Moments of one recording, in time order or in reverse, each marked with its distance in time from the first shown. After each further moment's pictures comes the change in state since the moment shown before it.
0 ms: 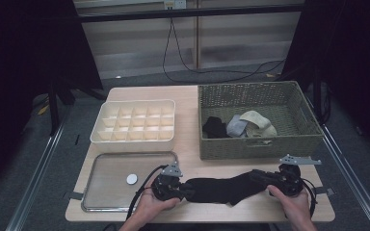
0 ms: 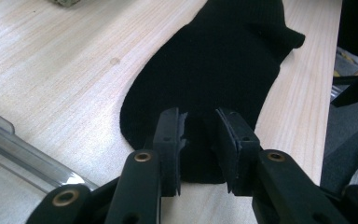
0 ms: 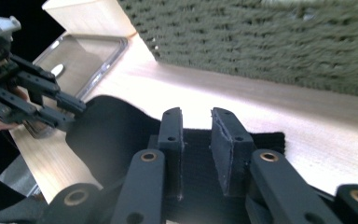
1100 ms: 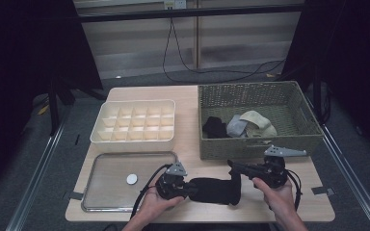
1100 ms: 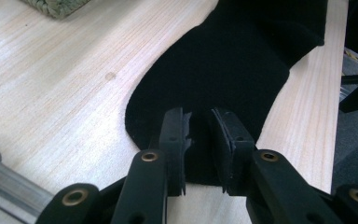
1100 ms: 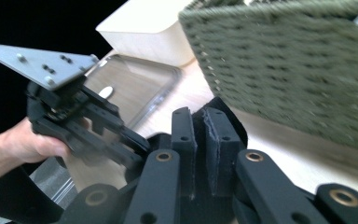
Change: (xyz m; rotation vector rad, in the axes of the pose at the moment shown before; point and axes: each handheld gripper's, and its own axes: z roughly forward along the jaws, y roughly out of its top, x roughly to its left) left arm -0.002 0.006 0.009 0.000 0.009 0.016; right arm 0.038 0.032 0.017 -0.053 0.125 -0.037
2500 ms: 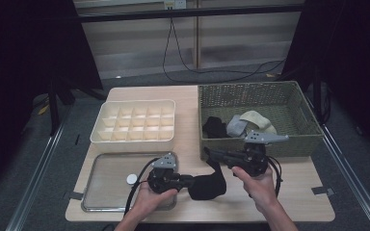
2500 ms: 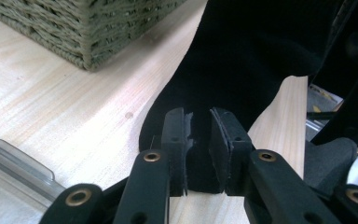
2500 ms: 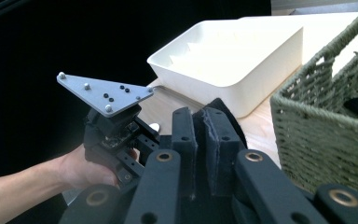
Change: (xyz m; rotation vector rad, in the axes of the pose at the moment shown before) left arm 0.011 0.005 -0.024 -0.145 -0.047 -0.022; right arm 0.055 0.051 0.027 -0.068 0.129 -0.097
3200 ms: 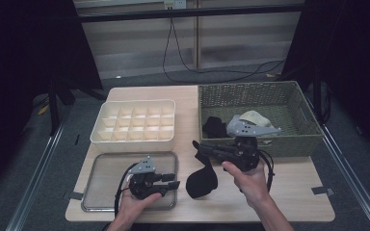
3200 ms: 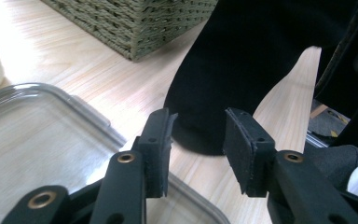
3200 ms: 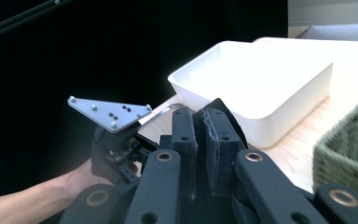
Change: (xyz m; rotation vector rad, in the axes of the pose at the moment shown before) left arm -0.001 -0.021 -0.045 -0.100 0.074 -0.050; right arm 0.026 0.026 0.011 -0.030 0.043 -0.040
